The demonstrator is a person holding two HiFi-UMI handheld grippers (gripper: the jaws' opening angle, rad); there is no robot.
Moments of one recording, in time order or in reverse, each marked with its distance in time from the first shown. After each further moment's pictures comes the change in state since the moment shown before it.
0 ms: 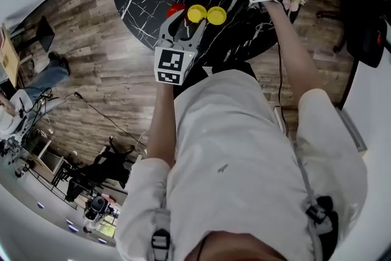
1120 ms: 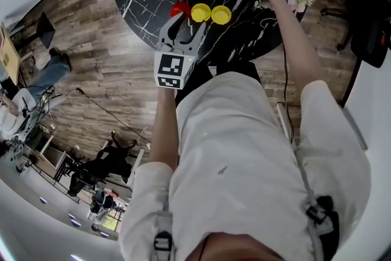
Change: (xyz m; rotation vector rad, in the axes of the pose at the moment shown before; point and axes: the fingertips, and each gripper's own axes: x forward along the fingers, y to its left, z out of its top) left arm -0.003 0.012 -0.011 -0.031 0.025 0.017; right arm 0.050 -0.022 -0.013 0.102 0.063 -0.045
